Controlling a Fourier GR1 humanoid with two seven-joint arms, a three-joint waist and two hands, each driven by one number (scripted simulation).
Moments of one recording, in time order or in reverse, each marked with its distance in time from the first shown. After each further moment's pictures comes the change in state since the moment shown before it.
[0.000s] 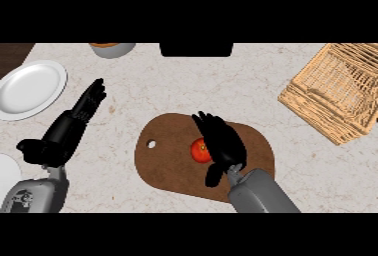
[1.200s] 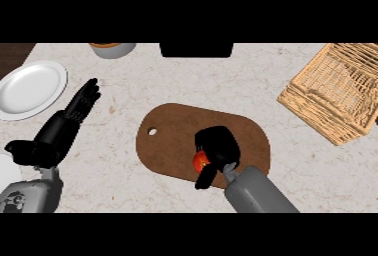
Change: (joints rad) left arm 0.007 0.002 0.042 -0.013 -0.001 -0.040 0.001; right arm -0.052 -0.006 0.051 0.156 0.079 -0.064 -0.045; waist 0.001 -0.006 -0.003
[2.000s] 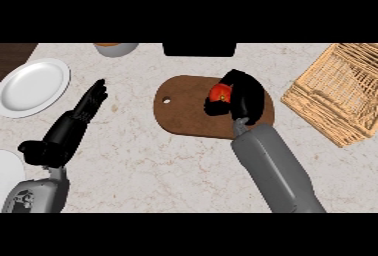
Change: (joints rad) left arm -0.006 -0.021 -0.025 0.009 -0.022 0.008 -0.008; right arm -0.242 0.008 -0.304 0.078 -0.096 -0.525 0.367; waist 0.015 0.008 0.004
